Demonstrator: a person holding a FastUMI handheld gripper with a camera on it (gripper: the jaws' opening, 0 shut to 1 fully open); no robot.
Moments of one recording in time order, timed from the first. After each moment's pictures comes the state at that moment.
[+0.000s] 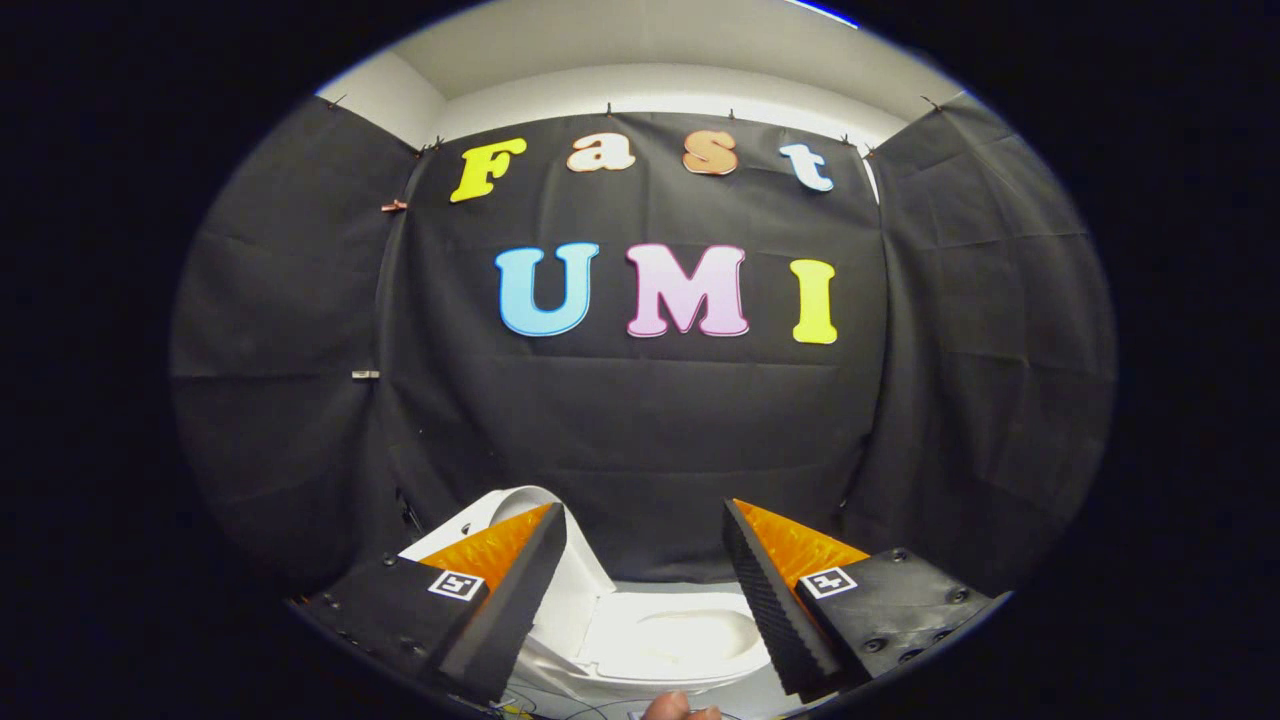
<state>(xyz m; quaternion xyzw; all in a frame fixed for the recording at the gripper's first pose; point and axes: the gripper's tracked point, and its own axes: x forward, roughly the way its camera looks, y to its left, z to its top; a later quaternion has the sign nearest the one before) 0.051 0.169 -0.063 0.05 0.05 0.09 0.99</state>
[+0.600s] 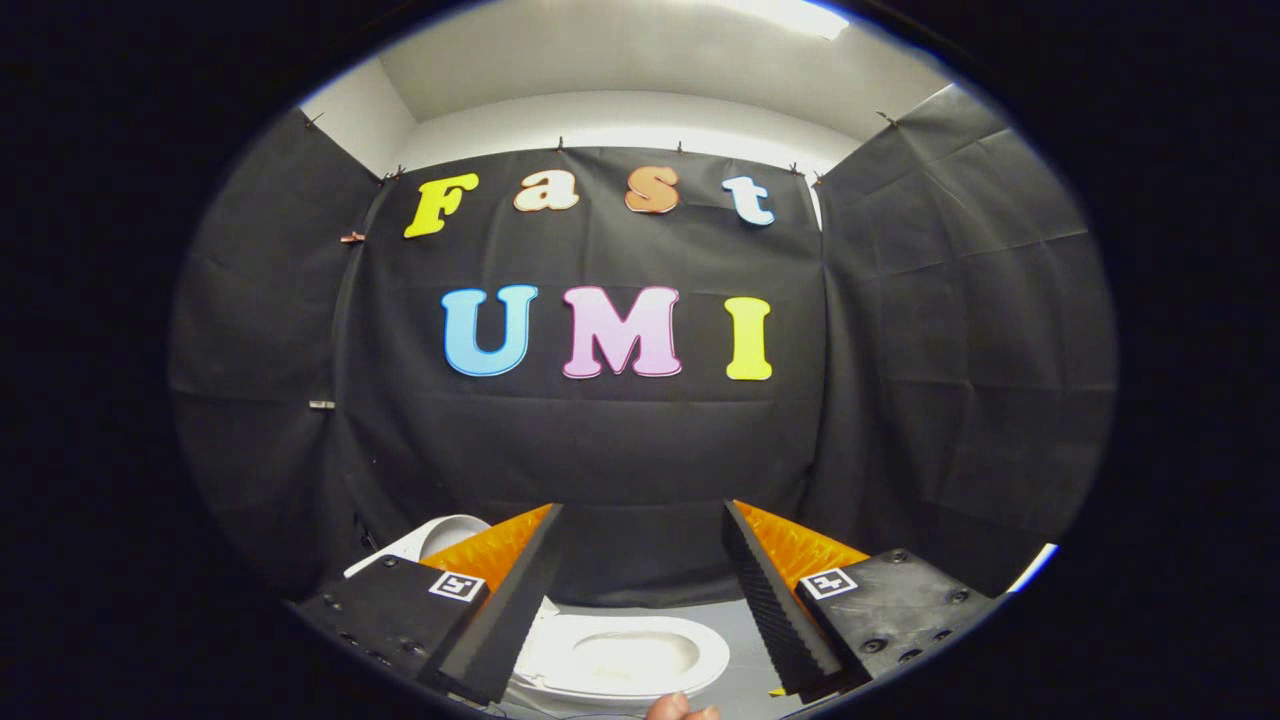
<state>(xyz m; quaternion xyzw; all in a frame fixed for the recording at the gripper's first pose) 0.050 0.077 -0.031 0.05 0.00 0.04 1.00</state>
